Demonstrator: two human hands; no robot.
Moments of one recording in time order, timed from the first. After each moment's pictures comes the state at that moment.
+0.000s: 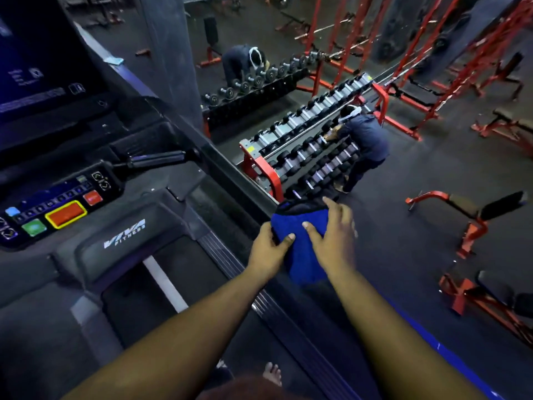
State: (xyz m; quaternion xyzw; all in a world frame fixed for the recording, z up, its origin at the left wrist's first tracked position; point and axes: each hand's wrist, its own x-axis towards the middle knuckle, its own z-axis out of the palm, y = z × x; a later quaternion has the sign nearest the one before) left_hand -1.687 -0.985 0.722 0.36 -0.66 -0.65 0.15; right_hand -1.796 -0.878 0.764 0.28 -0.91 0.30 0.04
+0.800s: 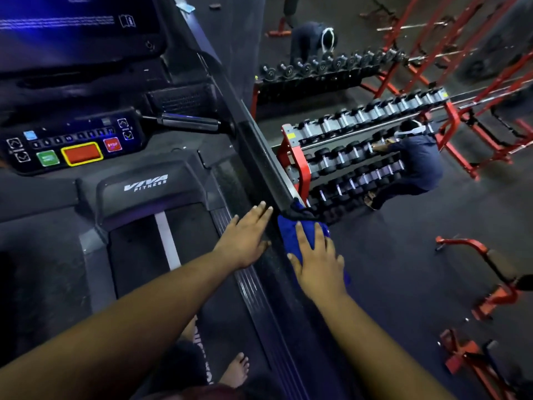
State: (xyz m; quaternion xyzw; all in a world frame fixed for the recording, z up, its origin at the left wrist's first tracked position) left_hand -1.680 -1.061 0.685 0.33 -0.91 -0.25 -0.02; right_hand -1.825 -0.906 0.691 0.51 -0.86 -0.02 -0.05
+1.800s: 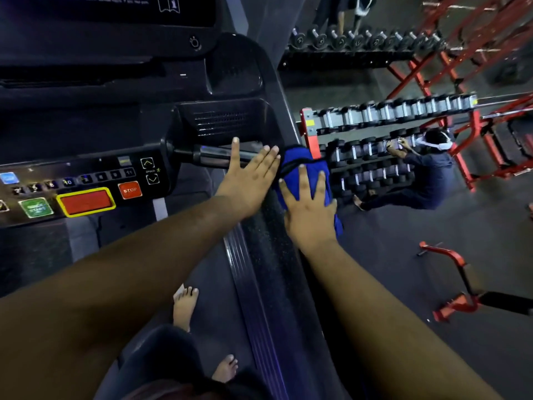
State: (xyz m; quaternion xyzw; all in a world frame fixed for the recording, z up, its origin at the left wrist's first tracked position) left_hand -1.696 -1.349 0.680 0.31 -0.95 0.05 -0.07; right_hand -1.833 -1.230 0.690 0.61 -0.78 -0.14 -0.02
